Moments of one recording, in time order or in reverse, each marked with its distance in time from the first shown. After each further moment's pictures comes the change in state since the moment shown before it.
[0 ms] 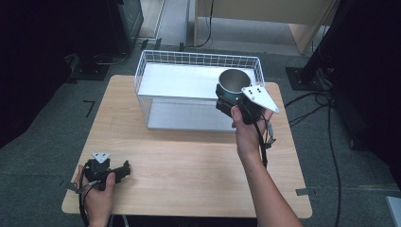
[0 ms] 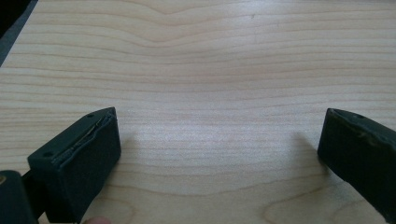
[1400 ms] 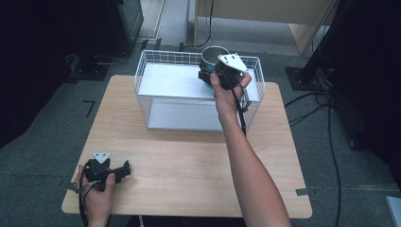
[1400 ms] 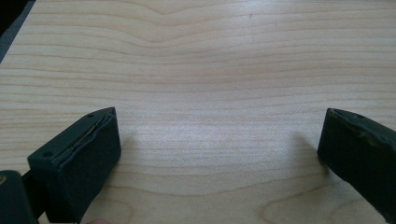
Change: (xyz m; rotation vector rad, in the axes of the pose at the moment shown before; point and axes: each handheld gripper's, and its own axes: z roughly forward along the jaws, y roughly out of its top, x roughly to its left) left arm -0.001 0.000 0.000 -0.001 -0.006 0.001; right arm 0.010 0.004 0.115 0.071 -0.022 0.002
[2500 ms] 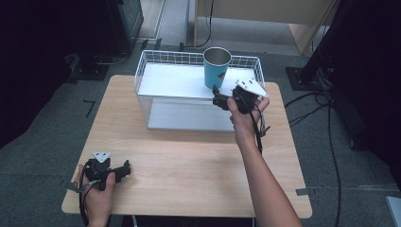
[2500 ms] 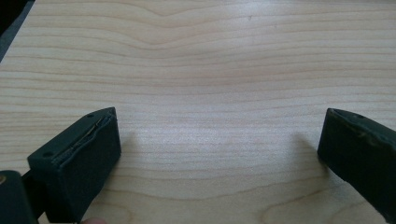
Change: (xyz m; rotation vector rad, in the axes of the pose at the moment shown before) left arm 0.000 0.001 0.001 0.000 -0.001 0.001; right arm -0.034 -0.042 -0.063 0.080 0.027 0.022
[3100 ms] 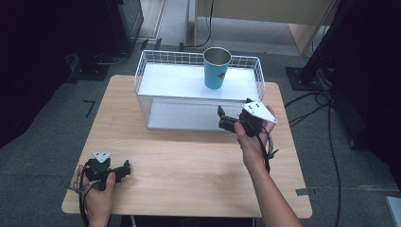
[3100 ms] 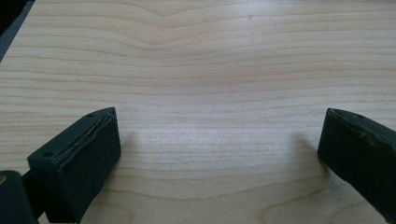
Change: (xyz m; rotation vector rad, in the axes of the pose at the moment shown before) left arm 0.000 0.000 0.000 0.000 0.000 0.000; right arm -0.002 -0.036 -0.052 -0.003 0.028 -0.050
